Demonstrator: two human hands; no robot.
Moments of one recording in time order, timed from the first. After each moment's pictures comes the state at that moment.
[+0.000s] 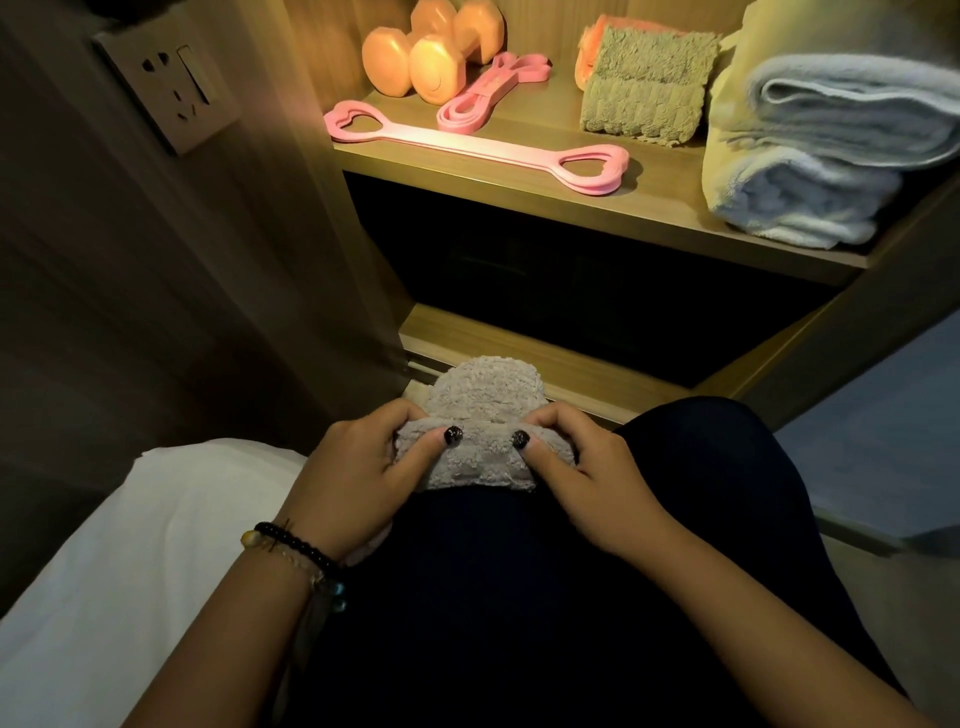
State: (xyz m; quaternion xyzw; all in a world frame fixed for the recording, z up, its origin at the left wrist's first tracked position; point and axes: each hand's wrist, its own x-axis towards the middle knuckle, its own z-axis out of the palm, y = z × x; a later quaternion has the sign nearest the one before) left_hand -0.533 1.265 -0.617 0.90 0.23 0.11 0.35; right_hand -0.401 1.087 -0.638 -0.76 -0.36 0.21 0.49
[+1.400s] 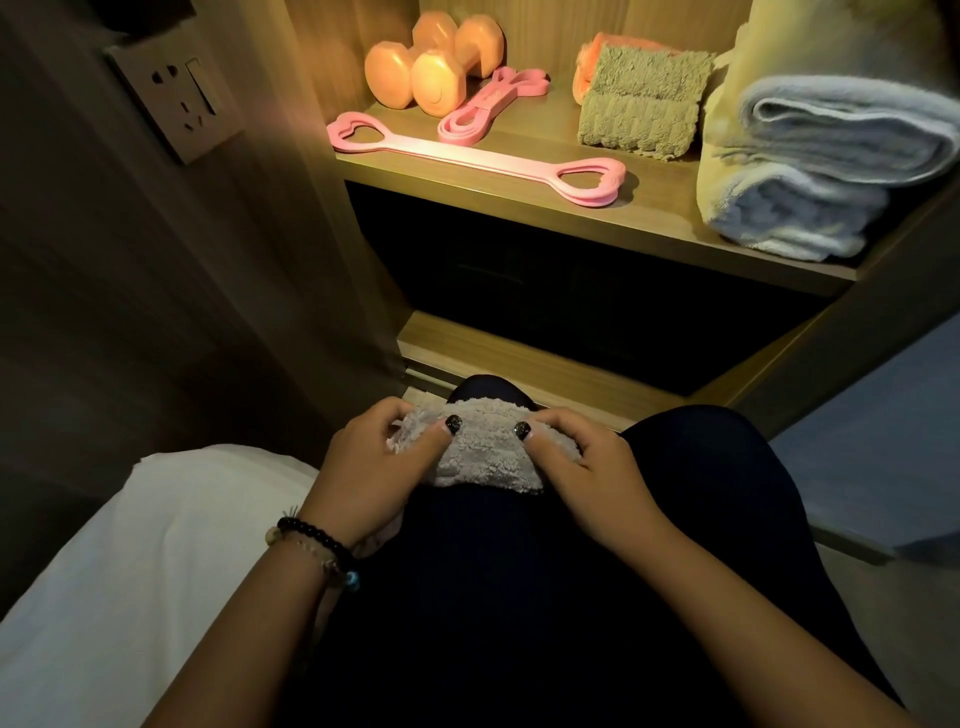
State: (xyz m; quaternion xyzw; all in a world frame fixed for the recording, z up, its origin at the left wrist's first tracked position) left_hand -0.519 1.257 -0.615 0.80 0.35 0.09 0.48; right_hand -0.396 1.093 -0.648 -0.77 -0.31 0.20 0.52
